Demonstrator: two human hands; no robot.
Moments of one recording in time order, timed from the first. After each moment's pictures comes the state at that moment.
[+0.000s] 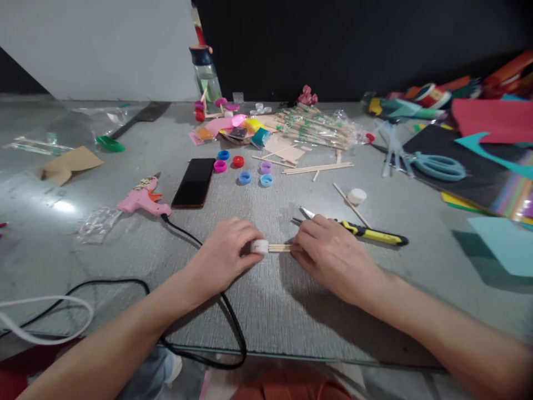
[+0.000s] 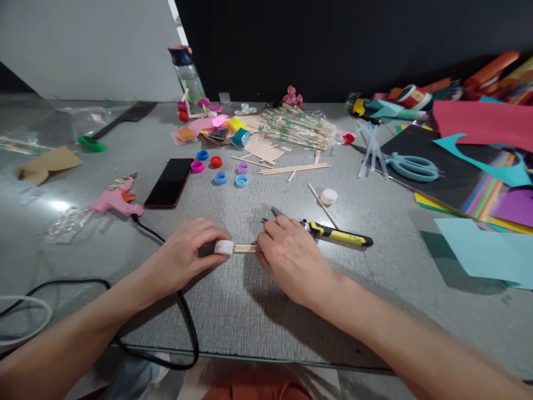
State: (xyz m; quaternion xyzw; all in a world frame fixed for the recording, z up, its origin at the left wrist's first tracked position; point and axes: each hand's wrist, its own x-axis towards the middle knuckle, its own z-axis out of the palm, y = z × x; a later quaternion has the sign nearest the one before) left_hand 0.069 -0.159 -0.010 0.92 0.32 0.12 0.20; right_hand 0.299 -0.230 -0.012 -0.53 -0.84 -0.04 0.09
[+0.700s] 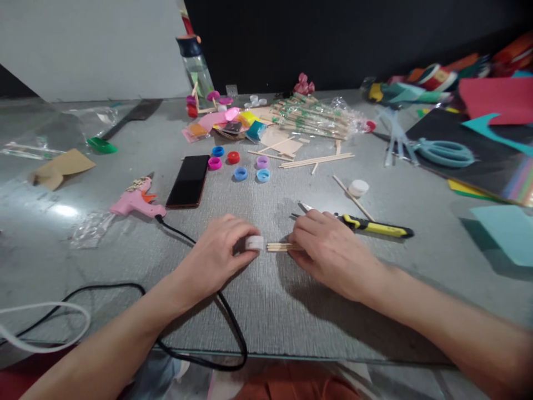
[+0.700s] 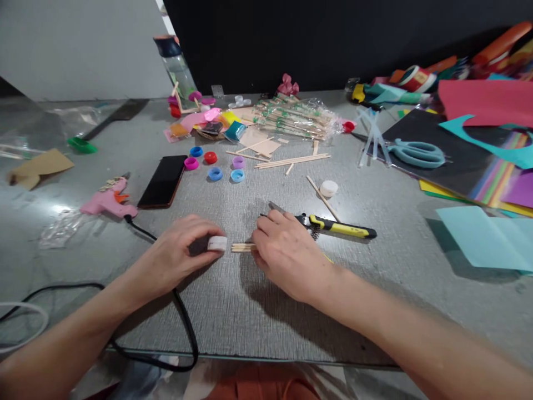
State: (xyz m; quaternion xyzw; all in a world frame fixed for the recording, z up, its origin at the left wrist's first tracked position) left_hand 0.068 -0.159 -0.007 0.91 0.32 0.14 0.21; right_hand 0.299 -0.227 -0.011 -0.51 -0.85 -0.02 0.10
